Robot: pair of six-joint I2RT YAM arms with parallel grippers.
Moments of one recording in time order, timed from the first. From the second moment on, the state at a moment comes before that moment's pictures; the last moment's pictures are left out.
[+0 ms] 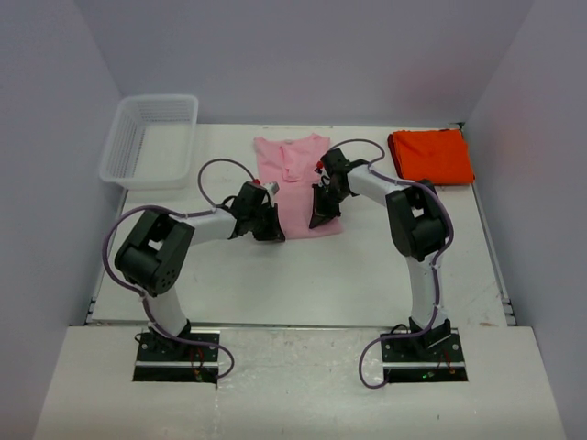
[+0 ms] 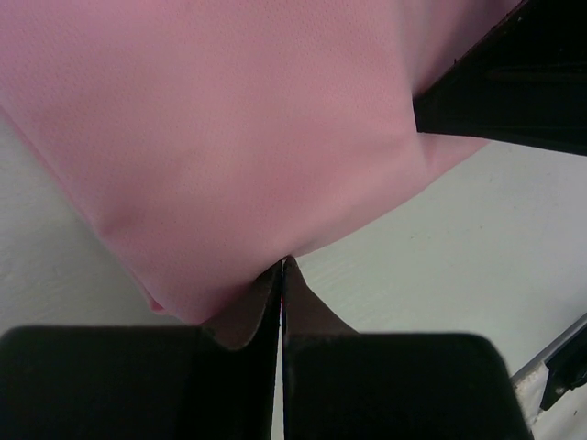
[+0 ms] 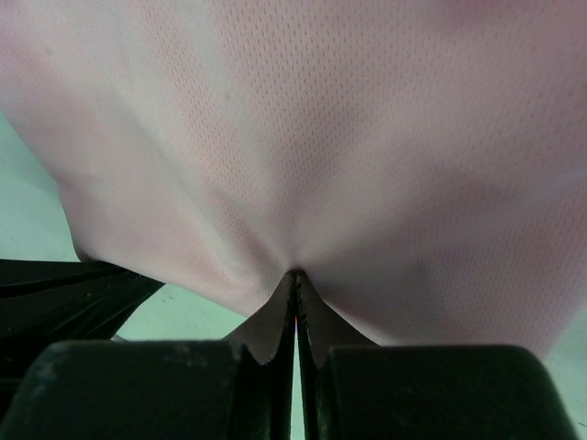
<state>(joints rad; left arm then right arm) -0.51 1.79 0.92 -0.06 0.29 -0.54 0.45 2.18 1.59 -0.70 -0.40 0.47</state>
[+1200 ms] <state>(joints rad) -0.47 1.81 0.95 -0.03 0.36 -0.51 0.45 2.17 1.58 -0.70 -0.41 0.47</state>
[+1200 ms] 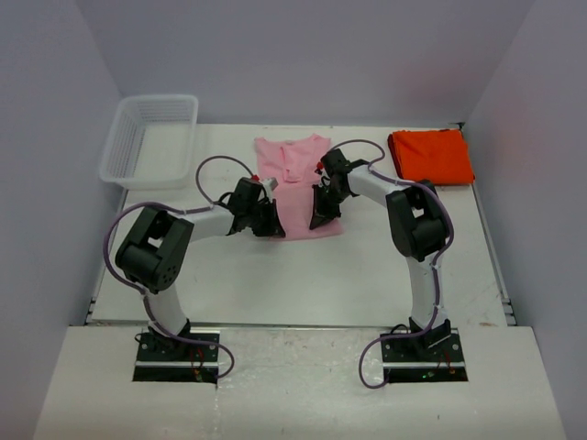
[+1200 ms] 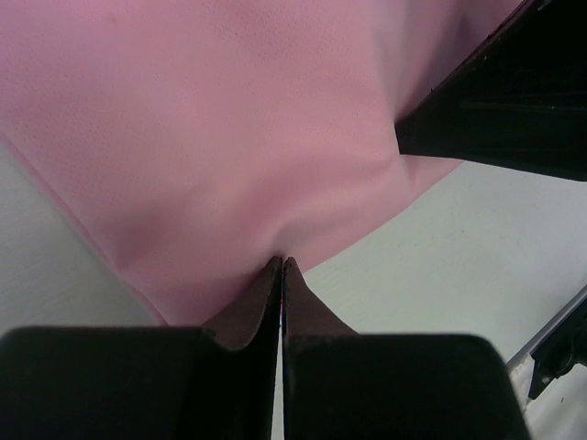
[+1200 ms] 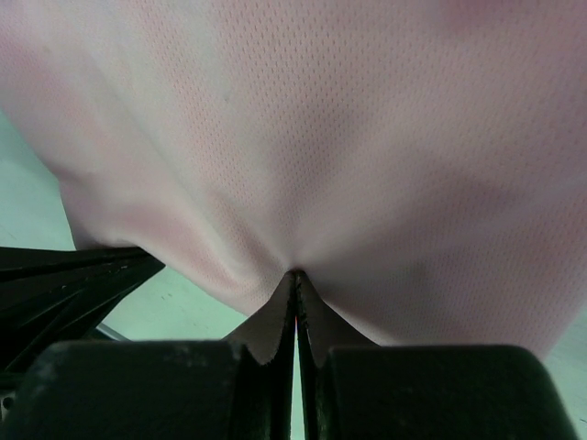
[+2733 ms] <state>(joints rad) -0.44 1.21 0.27 0.11 0.42 -0.68 0.65 1.80 0.95 -0.35 -0.45 0.69</state>
